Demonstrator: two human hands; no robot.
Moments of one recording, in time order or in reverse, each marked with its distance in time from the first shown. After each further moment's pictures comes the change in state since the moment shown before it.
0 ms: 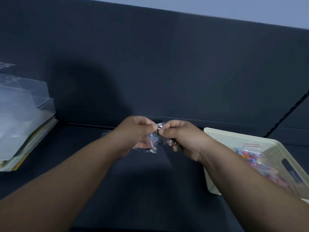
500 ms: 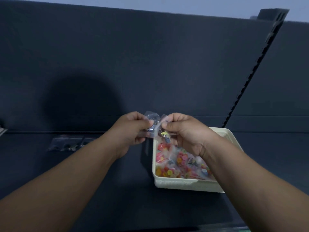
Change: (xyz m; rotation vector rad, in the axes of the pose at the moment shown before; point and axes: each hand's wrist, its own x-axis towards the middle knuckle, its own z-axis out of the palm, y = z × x) left_hand 0.026 0.021 0.149 -0.079 0.020 0.032; right_hand -0.046 0.023 -0.150 0.258 0.013 -0.062
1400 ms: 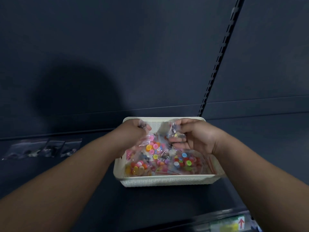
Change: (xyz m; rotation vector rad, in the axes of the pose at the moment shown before) left_hand 0.034 -0.023 0.089 0.339 -0.103 -0.158; right_hand -0.015 0.029 -0.136 0.055 0.063 0.215
